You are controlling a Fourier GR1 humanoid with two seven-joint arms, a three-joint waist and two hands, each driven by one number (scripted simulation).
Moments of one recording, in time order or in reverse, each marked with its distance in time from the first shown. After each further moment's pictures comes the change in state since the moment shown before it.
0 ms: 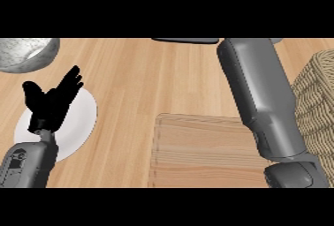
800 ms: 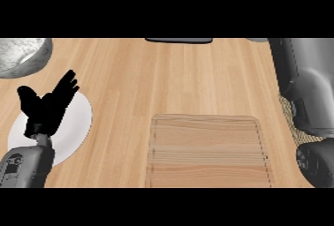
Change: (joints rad) left arm 0.033 0.004 0.021 0.002 0.005 0.003 -0.015; right arm -0.170 -0.176 -0.220 0.202 0.286 0.044 0.045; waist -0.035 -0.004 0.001
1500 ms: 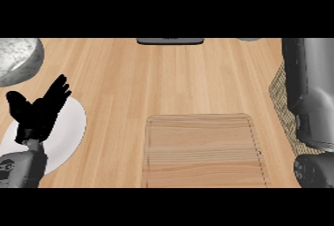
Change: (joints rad) left arm 0.039 0.018 0.036 -0.001 0.016 -0.008 -0.006; right arm 0.170 0.010 -0.127 -0.159 0.055 0.019 -0.059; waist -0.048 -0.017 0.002
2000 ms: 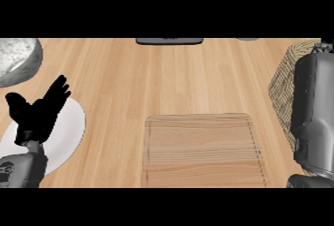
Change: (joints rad) left arm 0.014 -0.007 -0.006 -0.034 -0.011 0.012 0.014; right arm 0.219 0.056 -0.072 -0.257 0.013 -0.047 -0.037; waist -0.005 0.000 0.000
